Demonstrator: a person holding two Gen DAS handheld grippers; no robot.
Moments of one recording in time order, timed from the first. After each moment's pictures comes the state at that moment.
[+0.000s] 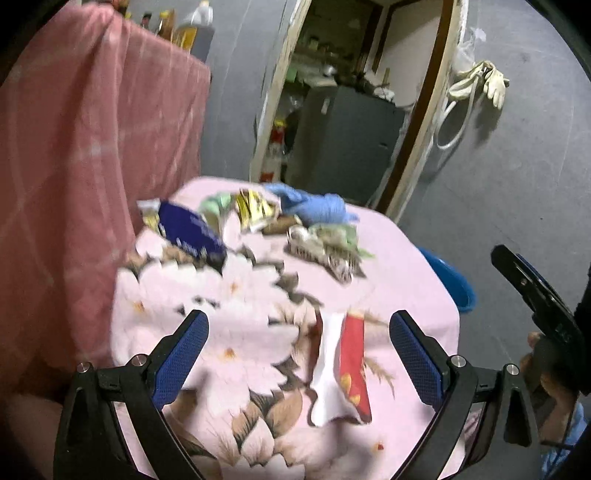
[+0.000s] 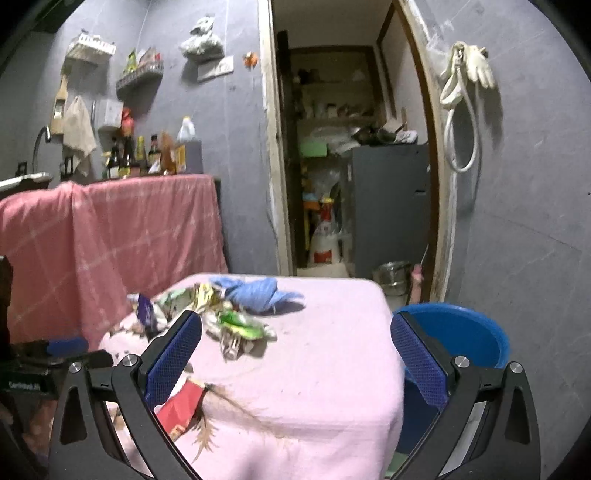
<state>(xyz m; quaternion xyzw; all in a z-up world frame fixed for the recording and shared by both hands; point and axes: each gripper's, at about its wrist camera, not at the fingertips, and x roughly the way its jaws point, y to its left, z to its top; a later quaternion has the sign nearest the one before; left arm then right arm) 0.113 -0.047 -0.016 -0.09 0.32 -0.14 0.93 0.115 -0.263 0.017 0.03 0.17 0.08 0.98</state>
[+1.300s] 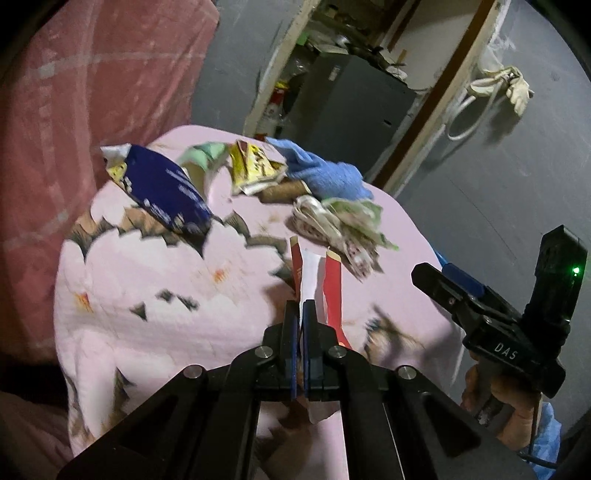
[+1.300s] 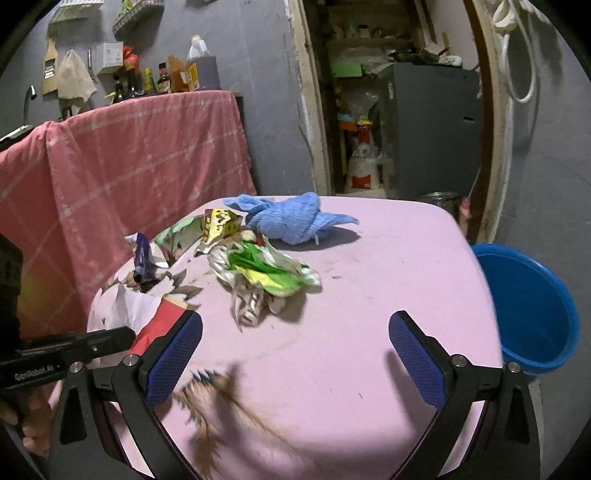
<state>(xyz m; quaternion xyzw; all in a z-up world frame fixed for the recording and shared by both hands) 0.172 -0.035 -0.035 -0.15 0.38 -0.16 0.90 0.209 -0.226 -0.041 0.03 0.31 0.16 0.94</state>
